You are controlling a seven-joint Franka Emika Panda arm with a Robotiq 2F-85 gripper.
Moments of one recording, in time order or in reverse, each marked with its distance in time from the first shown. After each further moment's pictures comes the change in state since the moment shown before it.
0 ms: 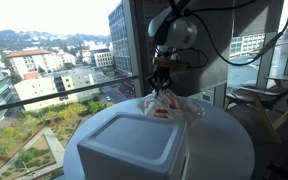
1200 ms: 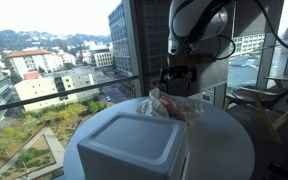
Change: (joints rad) arm 0.064 -0.327 -0.037 -0.369 -0.383 0.128 0.318
